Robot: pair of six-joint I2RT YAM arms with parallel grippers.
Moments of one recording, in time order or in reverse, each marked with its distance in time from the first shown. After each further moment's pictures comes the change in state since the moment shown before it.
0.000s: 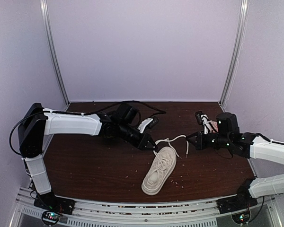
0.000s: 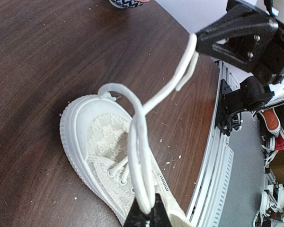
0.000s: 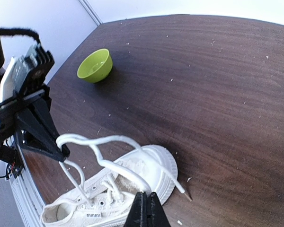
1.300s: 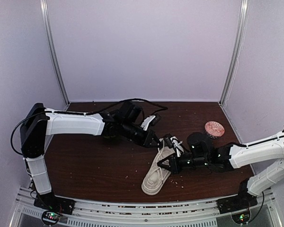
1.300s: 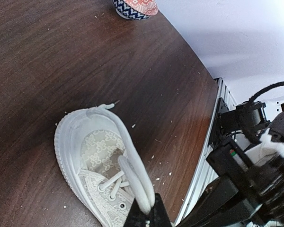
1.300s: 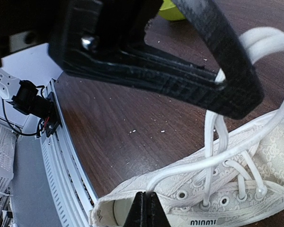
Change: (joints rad) left arm -0.026 0.022 0.048 0.034 -0.050 -0.143; right arm 0.436 0.259 -0.020 0.274 0.043 0.201
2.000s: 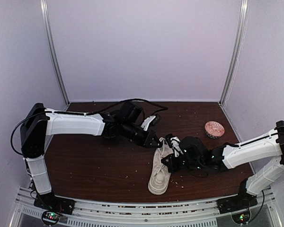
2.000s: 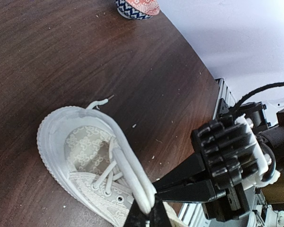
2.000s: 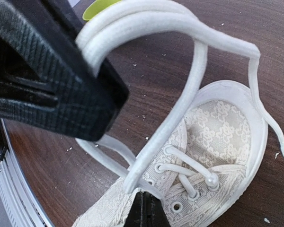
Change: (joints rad) left arm -0.004 0.000 0.000 0.001 -0.009 -0.008; right arm 0.023 0.108 0.036 -0.057 0.314 0.024
